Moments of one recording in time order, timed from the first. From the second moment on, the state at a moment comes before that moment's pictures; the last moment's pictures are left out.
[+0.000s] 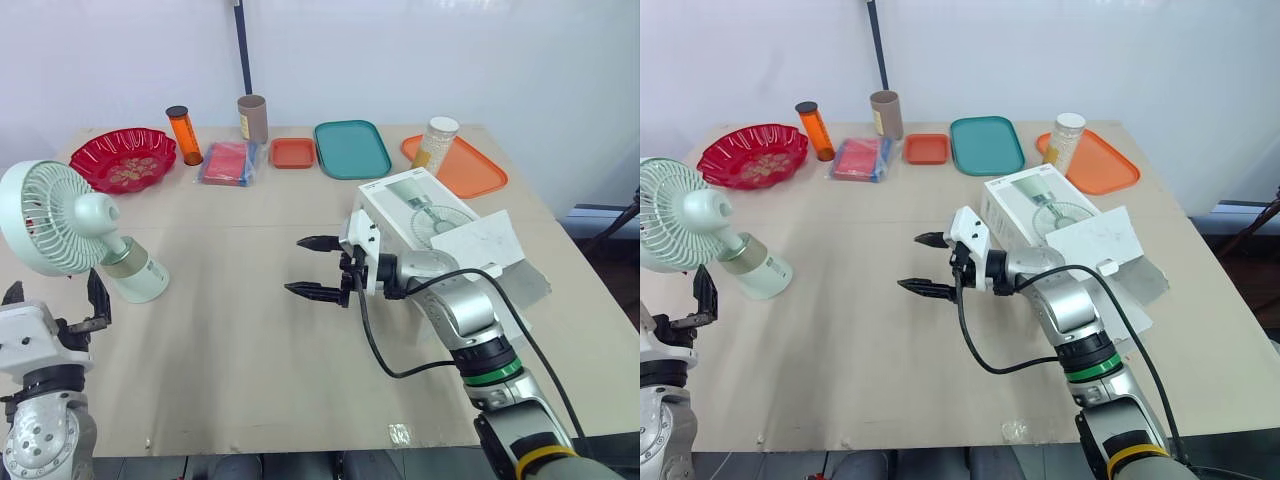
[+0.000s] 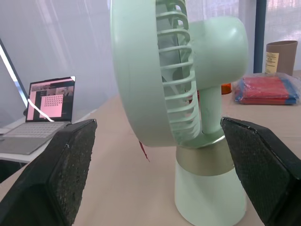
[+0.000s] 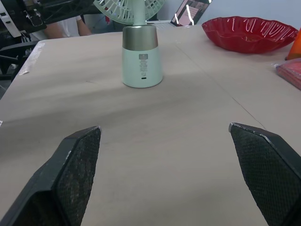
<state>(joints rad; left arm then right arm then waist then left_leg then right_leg) 0.29 0.15 0.48 -0.65 -0.20 0.13 0.02 -0.62 -0.37 0.24 0.00 0.32 0.39 1.00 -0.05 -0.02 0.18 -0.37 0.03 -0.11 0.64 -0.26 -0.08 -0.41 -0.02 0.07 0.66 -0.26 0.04</state>
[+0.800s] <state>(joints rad) 0.09 0.26 0.51 -0.50 -0.23 0.20 -0.02 -0.61 -0.36 0.24 0.00 0.29 0.38 1.00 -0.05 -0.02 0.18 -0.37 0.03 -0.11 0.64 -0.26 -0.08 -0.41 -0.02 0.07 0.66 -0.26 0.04</state>
